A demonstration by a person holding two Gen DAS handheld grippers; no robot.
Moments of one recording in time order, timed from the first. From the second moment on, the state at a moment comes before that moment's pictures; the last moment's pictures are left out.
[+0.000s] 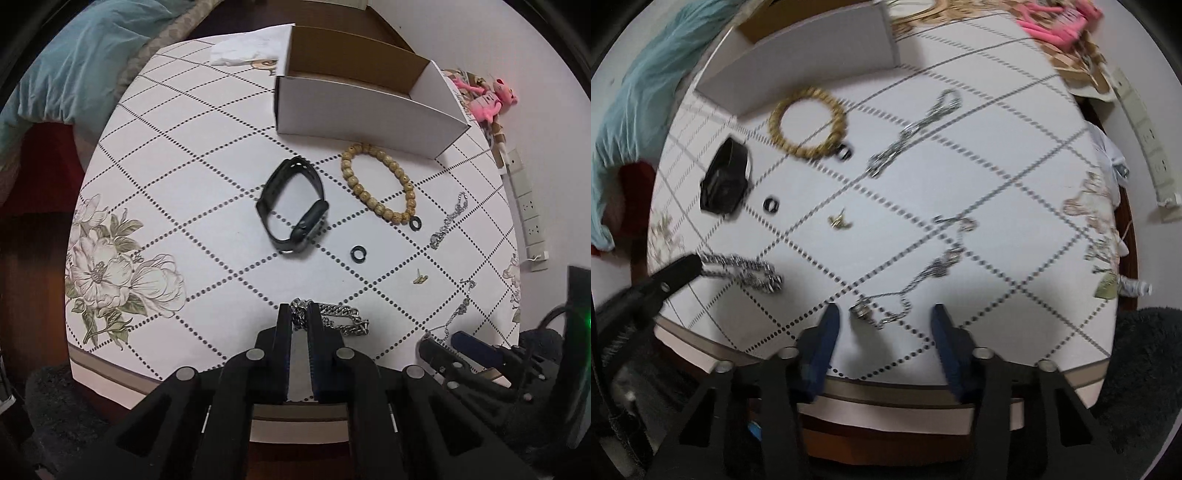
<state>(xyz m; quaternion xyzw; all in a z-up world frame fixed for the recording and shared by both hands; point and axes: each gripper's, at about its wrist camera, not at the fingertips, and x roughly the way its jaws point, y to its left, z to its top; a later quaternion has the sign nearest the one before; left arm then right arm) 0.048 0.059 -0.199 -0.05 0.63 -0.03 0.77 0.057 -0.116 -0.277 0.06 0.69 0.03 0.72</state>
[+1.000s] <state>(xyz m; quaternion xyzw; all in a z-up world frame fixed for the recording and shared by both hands) 0.101 0.024 -0.098 -0.11 0.56 -0.11 0.82 0.102 -0.147 -0.126 0.15 0.56 0.12 0.80</state>
